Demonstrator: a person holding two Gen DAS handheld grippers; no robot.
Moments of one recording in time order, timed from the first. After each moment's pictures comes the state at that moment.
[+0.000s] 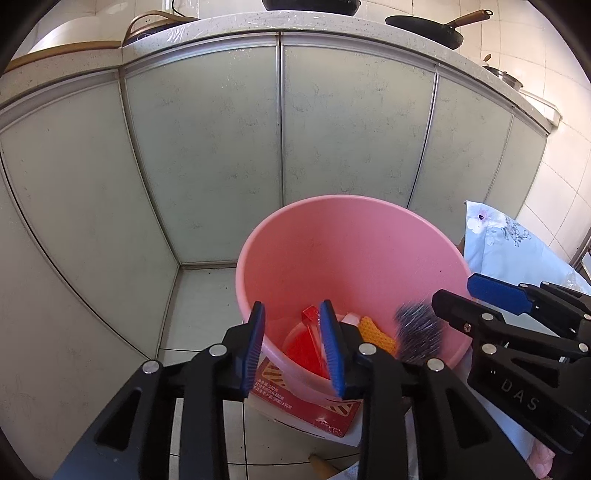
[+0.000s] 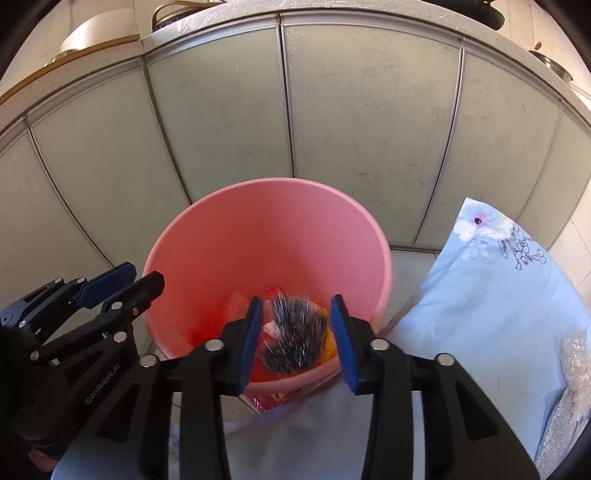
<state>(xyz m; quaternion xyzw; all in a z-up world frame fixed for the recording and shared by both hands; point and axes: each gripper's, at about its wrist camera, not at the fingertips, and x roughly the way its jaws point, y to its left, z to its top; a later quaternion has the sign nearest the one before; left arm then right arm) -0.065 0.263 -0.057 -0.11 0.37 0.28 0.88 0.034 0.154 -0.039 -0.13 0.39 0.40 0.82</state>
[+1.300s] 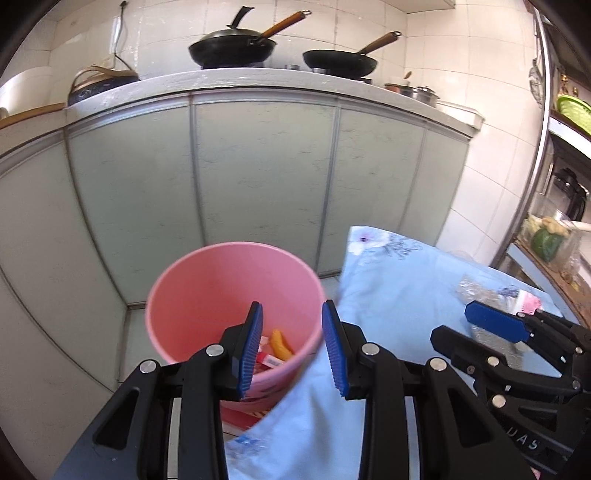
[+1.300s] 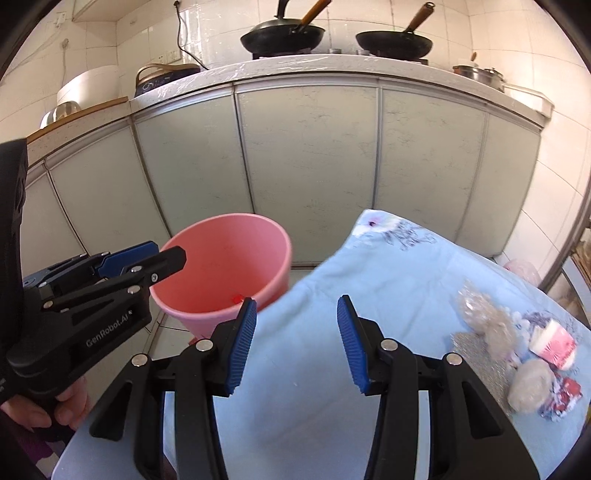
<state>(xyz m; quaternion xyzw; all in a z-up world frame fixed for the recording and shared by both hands) -0.070 0.154 0.014 -0.09 0.31 0.16 0.93 -0.005 0.002 0.018 -0.08 0.33 0.35 0.87</state>
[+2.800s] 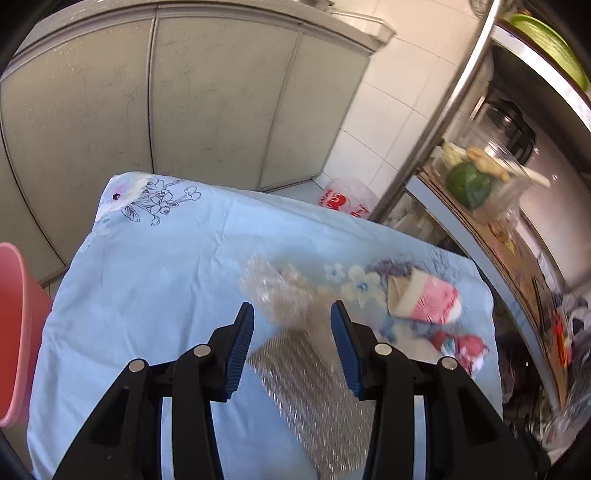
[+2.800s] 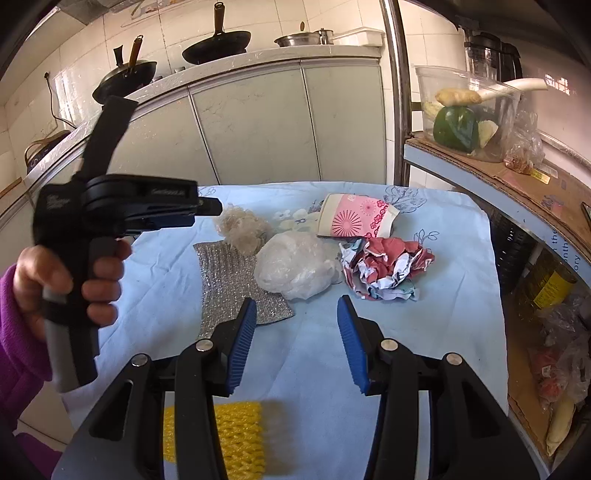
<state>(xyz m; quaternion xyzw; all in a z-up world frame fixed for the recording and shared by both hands) 0.141 -0.028 -0.043 -0.13 0.44 -0.04 0.89 0.019 -0.234 -0.037 0.04 0.36 0.16 0.92</state>
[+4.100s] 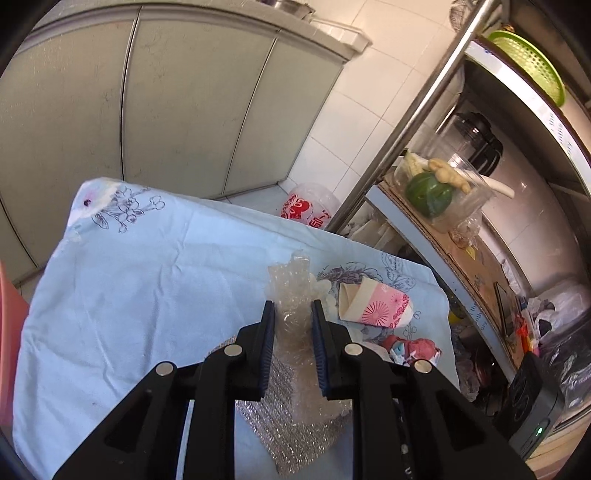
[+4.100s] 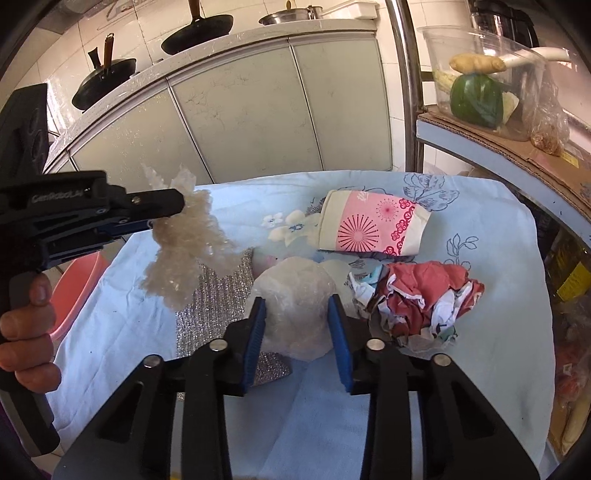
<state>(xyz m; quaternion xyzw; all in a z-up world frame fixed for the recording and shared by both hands) 0.125 -0.038 -0.019 -0.15 0.42 -0.11 0.89 0.076 -0.219 -0.059 0.08 0.39 0.16 0.90</state>
